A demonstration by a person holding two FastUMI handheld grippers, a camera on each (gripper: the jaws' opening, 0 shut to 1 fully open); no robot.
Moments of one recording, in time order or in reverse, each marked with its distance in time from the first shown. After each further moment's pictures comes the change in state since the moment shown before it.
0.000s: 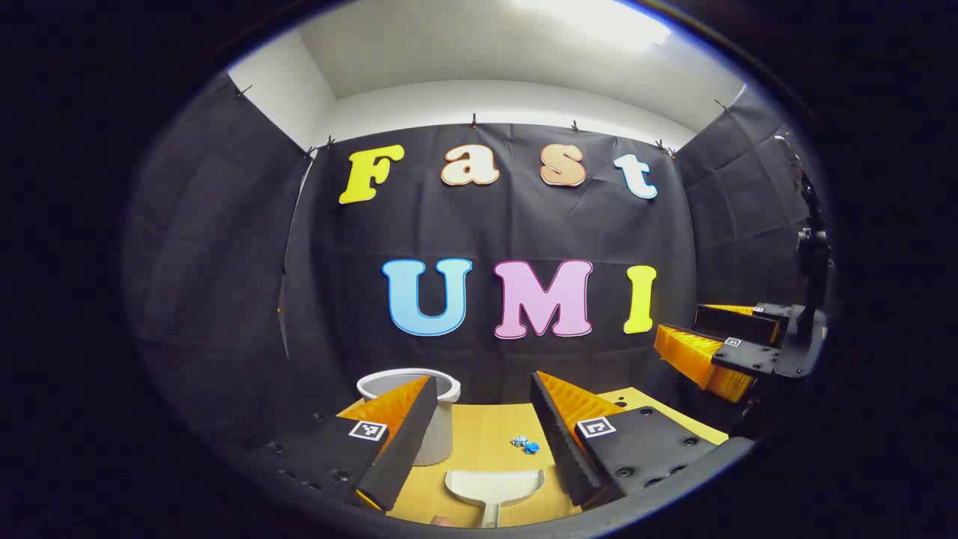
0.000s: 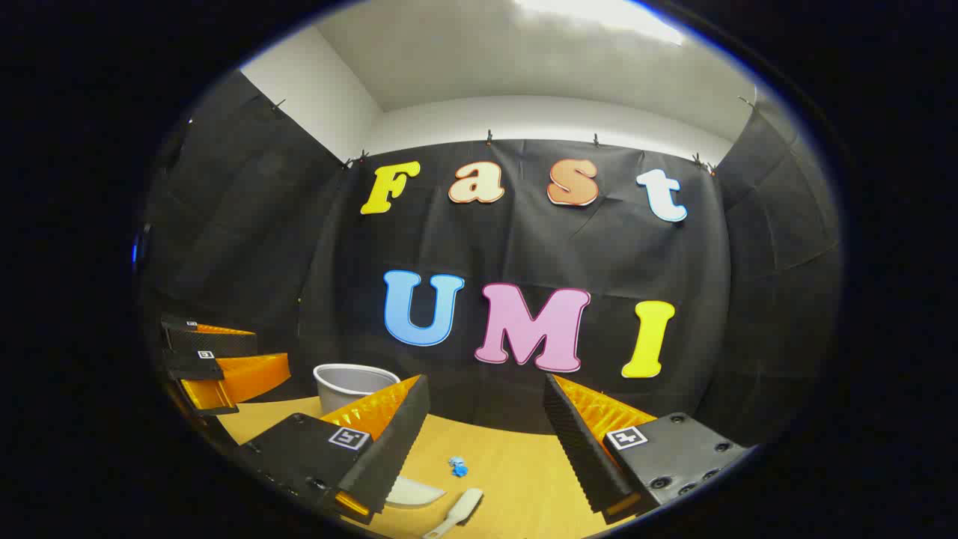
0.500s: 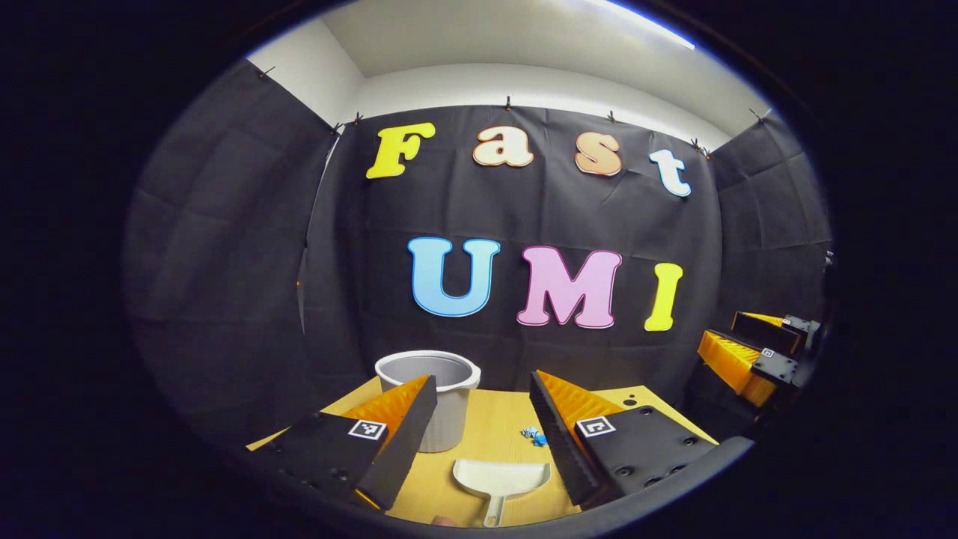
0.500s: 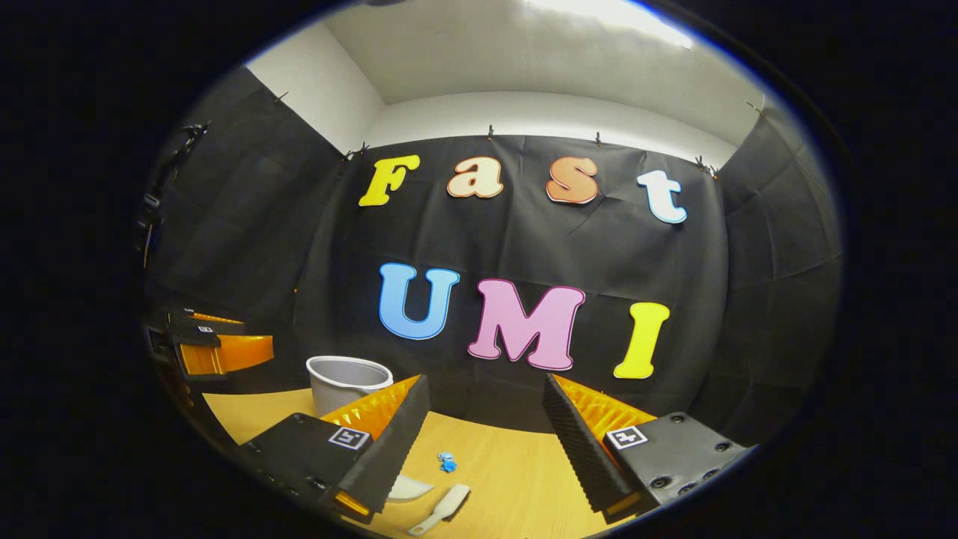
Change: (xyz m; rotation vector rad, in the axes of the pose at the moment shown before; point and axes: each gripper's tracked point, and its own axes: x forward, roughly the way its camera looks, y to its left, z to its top) left arm 0.007 0.021 0.017 -0.039 0.039 0.093; right arm 0.001 -0.031 0.008 -0.037 -0.019 -0.013
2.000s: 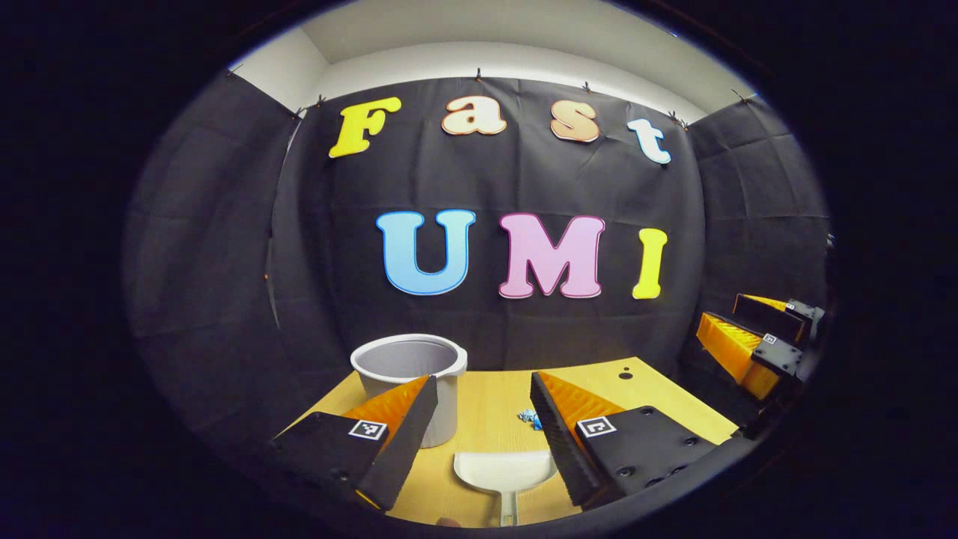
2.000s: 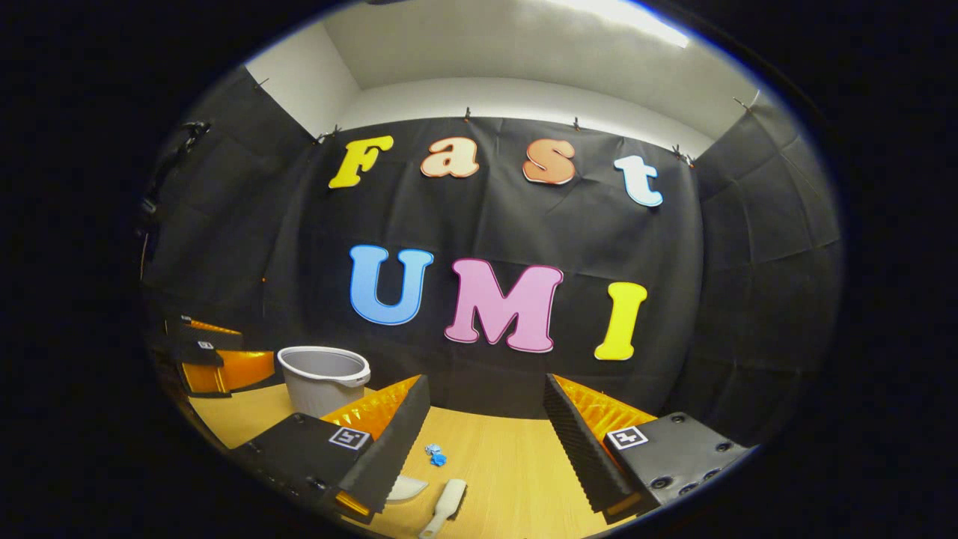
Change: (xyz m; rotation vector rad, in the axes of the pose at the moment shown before) left arm 0.058 -0.001 -0.054 0.087 0.180 -0.168; right arm 0.020 0.016 -0.046 0.017 0.100 -0.177
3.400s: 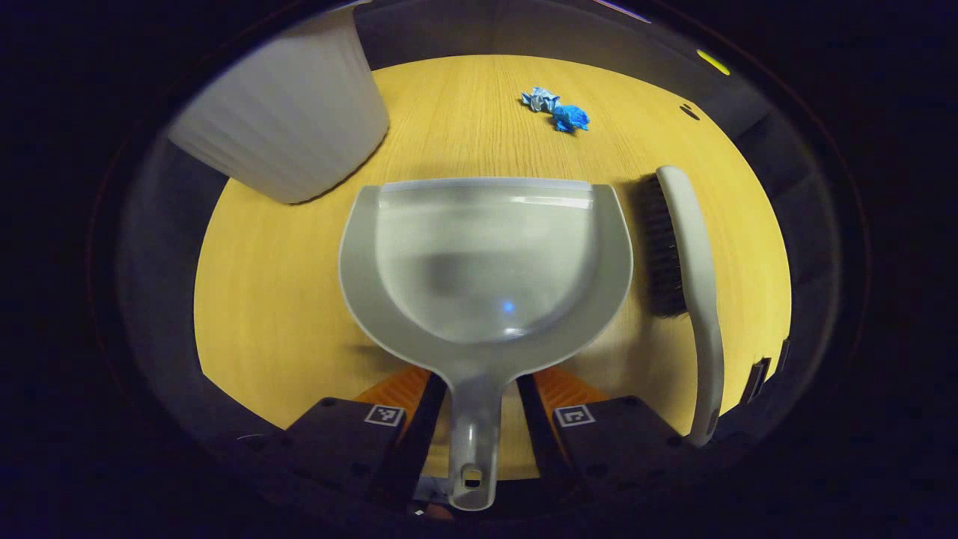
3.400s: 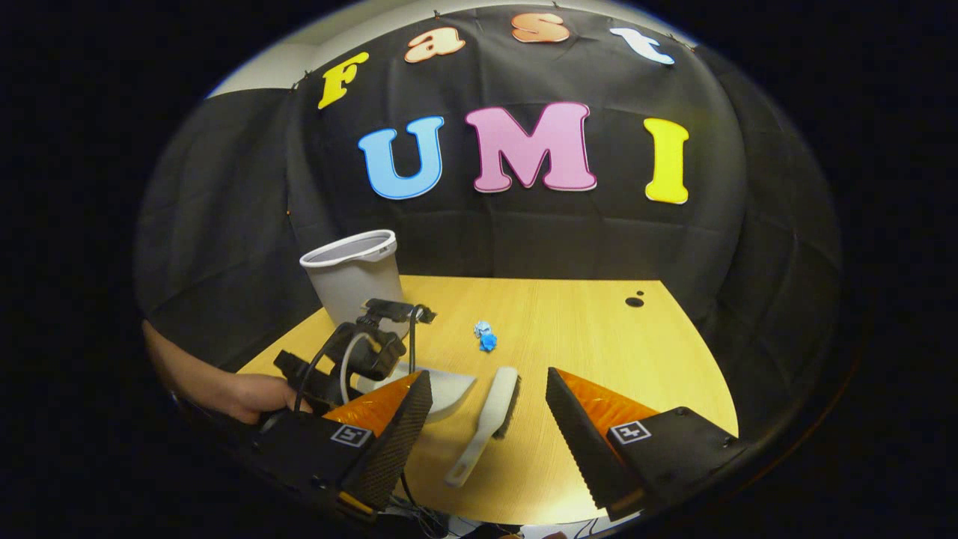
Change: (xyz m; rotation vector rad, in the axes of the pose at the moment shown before) left arm 0.107 -0.052 -0.299 -0.023 1.271 0.053; right arm -0.019 0.017 -0.188 0.166 0.559 0.222
